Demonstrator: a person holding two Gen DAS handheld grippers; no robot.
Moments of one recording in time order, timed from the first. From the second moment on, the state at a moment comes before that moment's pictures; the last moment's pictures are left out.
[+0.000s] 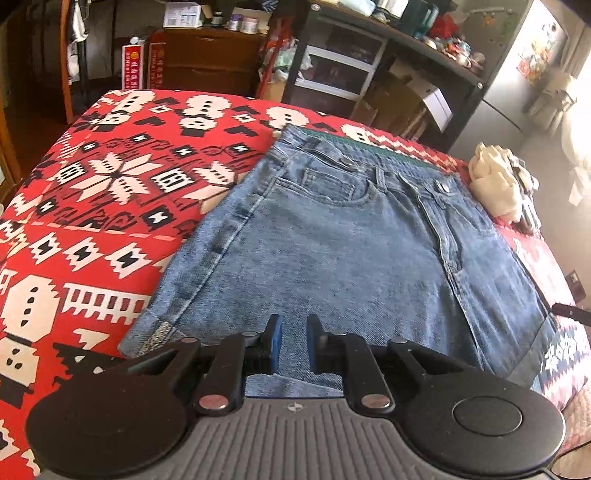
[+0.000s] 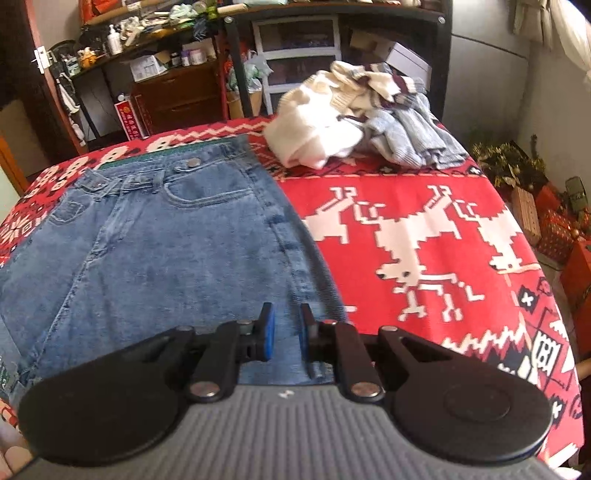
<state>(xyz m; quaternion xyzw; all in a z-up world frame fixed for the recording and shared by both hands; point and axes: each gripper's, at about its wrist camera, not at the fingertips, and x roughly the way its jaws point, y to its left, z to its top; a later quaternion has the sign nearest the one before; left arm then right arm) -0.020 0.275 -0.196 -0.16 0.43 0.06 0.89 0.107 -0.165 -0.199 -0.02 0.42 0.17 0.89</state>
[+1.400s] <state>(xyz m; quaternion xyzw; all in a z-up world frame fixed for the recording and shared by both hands) 0.005 0.319 -0.103 -0.18 0.45 0.03 0.87 0.074 -0.146 -0.200 0.00 0.41 0.20 0.89</state>
